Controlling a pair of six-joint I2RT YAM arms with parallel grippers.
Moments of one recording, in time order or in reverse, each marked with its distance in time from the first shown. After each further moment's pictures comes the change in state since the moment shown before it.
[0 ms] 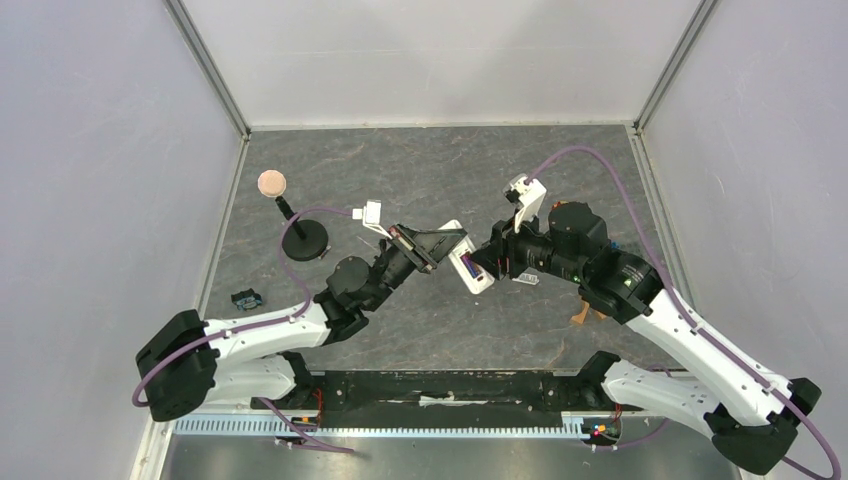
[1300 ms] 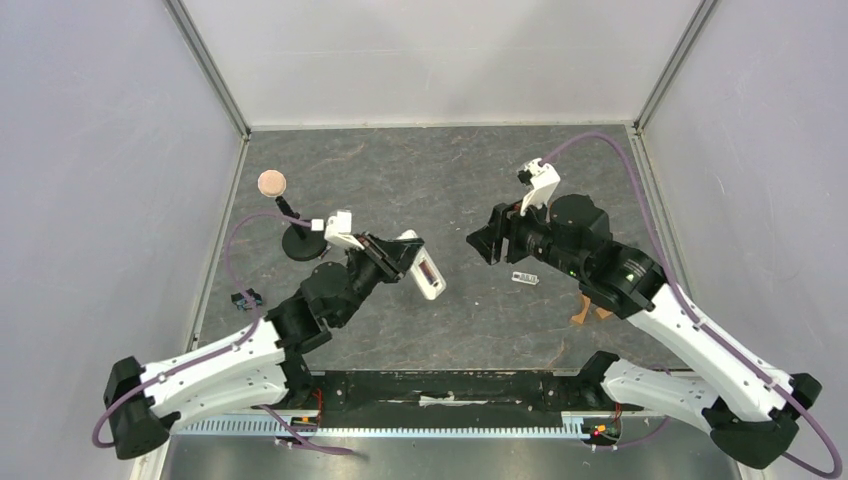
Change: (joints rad) left arm -0.001 -0.319 0.010 -0.576 -0.216 0.176; right arm 0.020 0.019 0.074 -0.015 0.168 0.126
